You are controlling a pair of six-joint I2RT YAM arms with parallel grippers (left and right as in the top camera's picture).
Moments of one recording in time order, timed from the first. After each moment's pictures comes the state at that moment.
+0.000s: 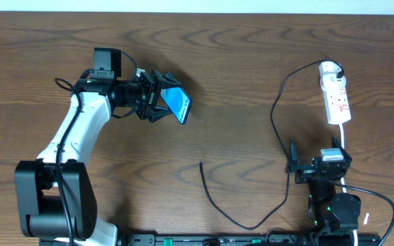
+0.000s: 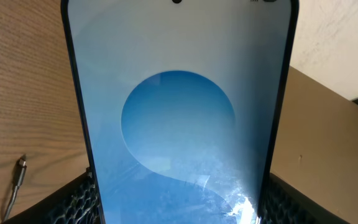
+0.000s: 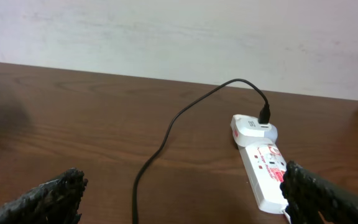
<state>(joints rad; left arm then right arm) -0.05 1.70 1.19 -0.60 0.93 -1.06 0.05 0.01 0.01 -0.07 0.00 -0.08</state>
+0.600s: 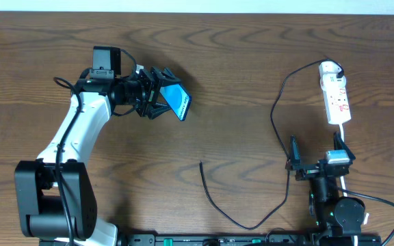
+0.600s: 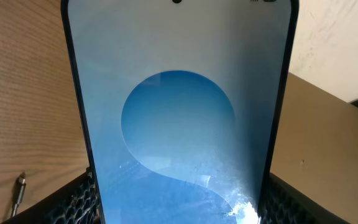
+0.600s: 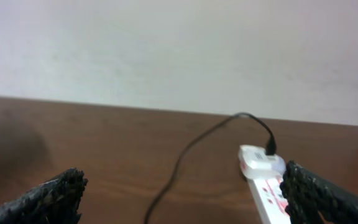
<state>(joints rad) -0.05 1.70 1.19 -0.55 0.90 -1.06 0.05 0.01 0.01 0.07 -0.04 -0.02</state>
